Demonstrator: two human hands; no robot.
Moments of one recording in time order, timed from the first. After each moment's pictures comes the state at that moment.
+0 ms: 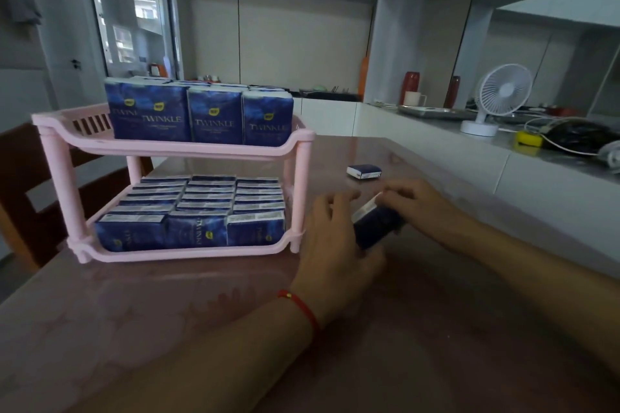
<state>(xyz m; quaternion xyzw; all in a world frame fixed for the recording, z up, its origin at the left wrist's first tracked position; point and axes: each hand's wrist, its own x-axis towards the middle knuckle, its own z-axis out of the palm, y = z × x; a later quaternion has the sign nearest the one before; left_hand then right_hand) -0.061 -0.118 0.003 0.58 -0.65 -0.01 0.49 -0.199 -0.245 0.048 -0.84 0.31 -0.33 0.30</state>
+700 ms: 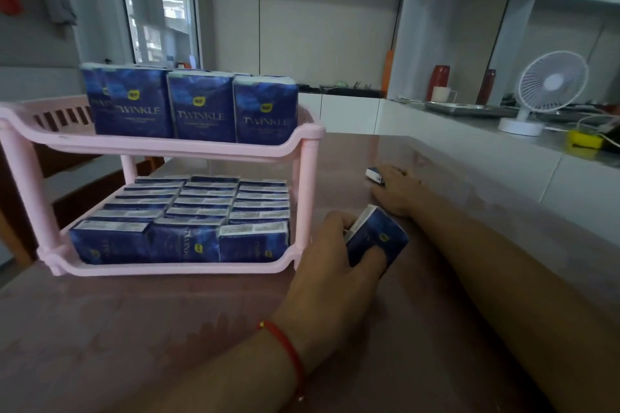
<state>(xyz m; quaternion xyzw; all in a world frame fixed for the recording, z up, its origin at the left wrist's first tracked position) -0.049 -0.121 0.001 0.60 -0.55 -0.19 0.55 -0.116 -0.443 -0.006 -0.86 0.49 -0.17 0.03</state>
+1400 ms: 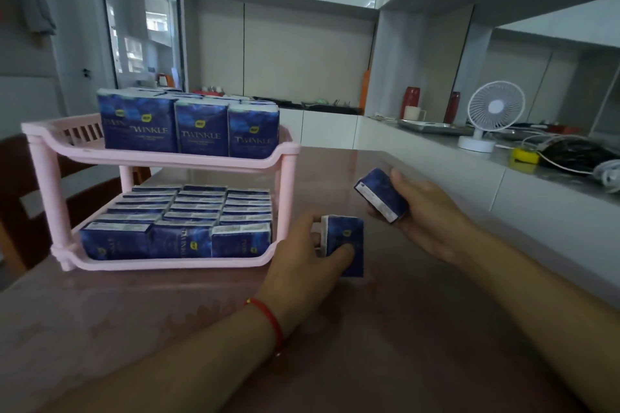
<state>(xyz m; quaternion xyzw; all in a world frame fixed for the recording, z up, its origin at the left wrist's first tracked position) -0.052 -0.118 0.004 0.58 -0.53 -0.22 0.58 -0.202 -0.250 0.063 -0.59 0.27 -0.43 0.62</state>
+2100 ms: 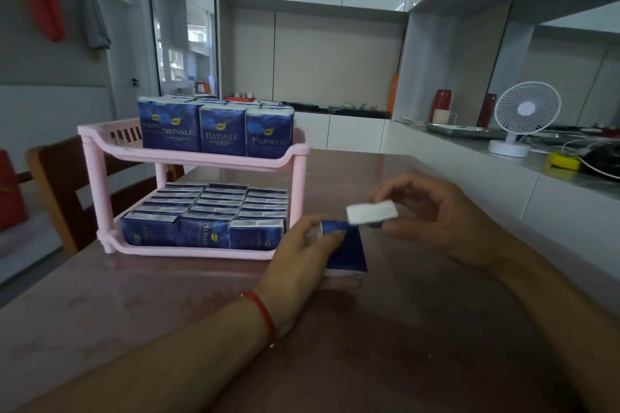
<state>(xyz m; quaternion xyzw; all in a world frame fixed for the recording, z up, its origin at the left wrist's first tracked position) -0.053 -0.106 0.009 0.52 -0.40 -0.35 0.67 -0.232 -0.213 0.078 -0.87 0.08 -0.31 0.37</state>
